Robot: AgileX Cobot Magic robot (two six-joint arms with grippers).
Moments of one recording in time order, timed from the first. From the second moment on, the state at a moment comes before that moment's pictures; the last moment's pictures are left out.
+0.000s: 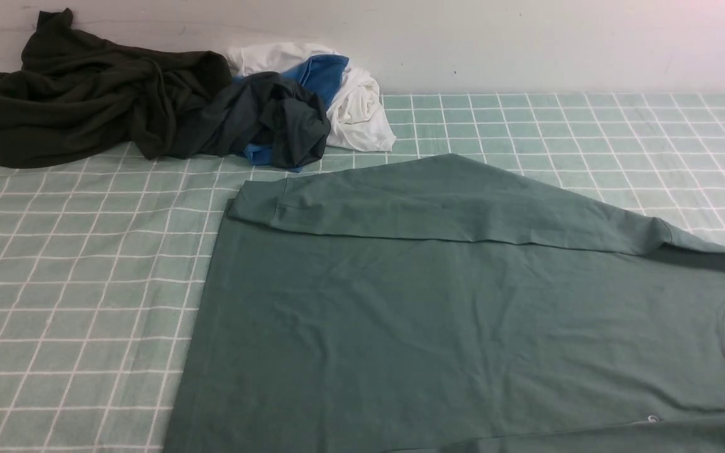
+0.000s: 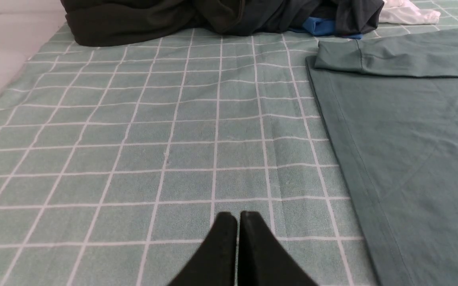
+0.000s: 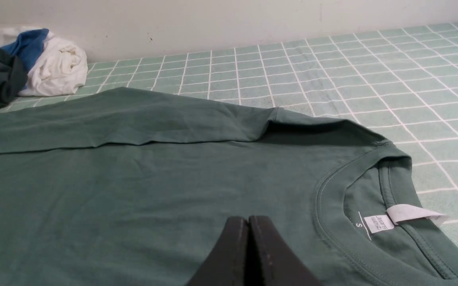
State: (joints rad) right arm -0.02 -0.01 0.02 -0.04 0.36 0.21; left arm 0.02 -0.01 0.02 -0.02 0.34 0.03
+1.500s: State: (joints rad) right arm -0.02 -0.01 0.02 -0.04 0.36 0.21; left arm 0.02 -0.01 0.02 -0.12 0.34 -0.01
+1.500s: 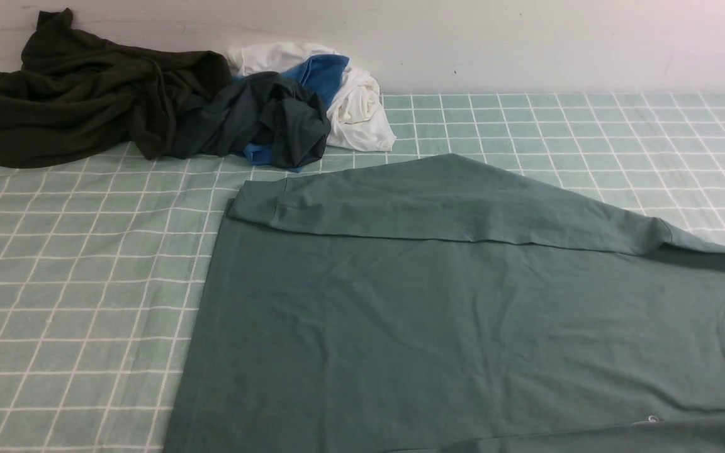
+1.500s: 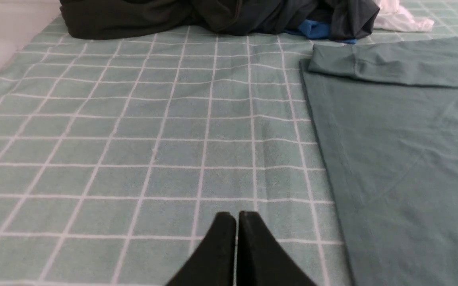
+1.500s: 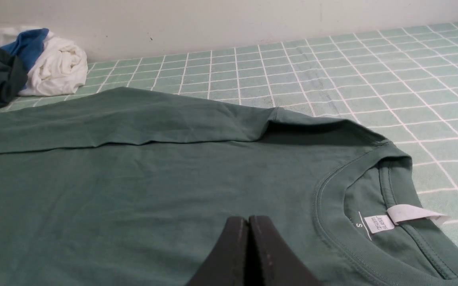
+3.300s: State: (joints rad) right arm 0.31 0.85 -0.71 0.21 1.24 -0.21; left arm -0.59 1.38 -0.74 -0.08 0.92 0.27
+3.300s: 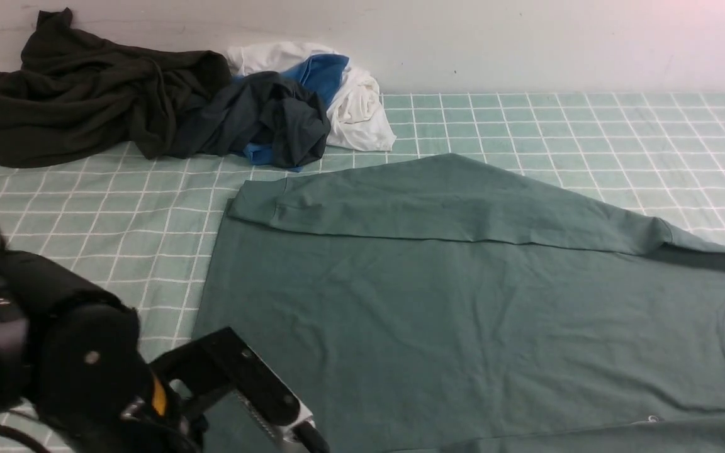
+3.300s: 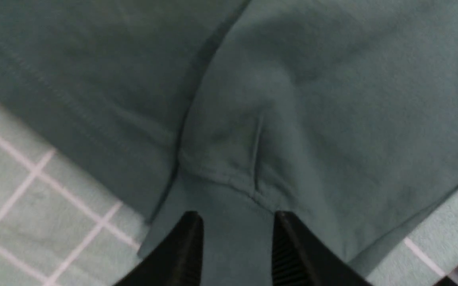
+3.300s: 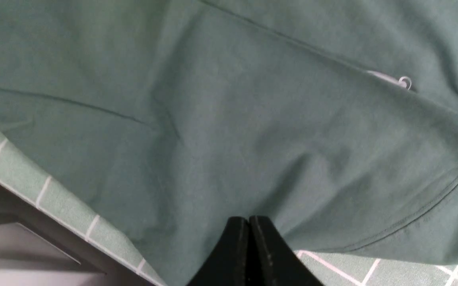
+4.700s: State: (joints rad) right arm 0.31 1.04 -0.70 -0.15 1.04 0.15; left arm -0.47 1.86 -1.51 0.14 1.13 0.31
